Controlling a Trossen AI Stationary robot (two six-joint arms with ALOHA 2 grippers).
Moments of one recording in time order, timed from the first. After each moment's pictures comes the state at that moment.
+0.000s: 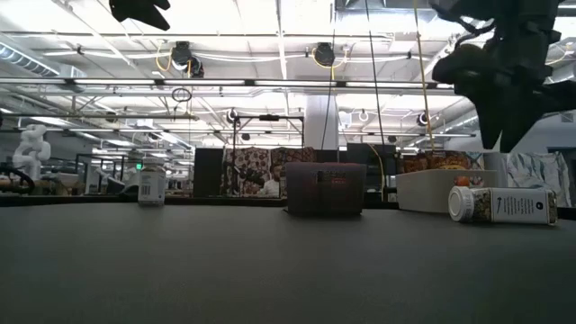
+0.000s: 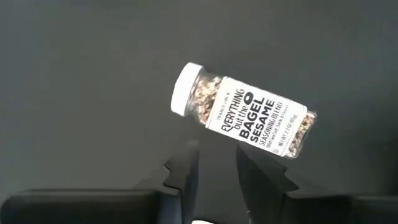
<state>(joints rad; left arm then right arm) -0.08 0.90 1.15 -0.95 -0.32 -0.33 0.13 1.15 0.81 -1.02 0.11 1.51</state>
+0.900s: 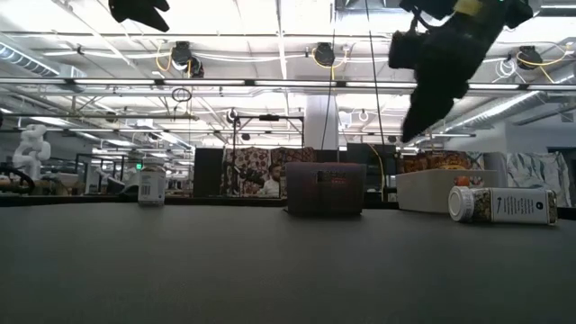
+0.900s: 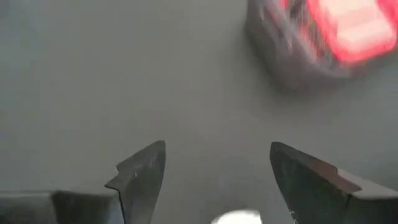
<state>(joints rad) -0.08 0.90 1.15 -0.96 -0.32 -0.33 0.03 1.24 0.81 -0.54 0.14 0.34</state>
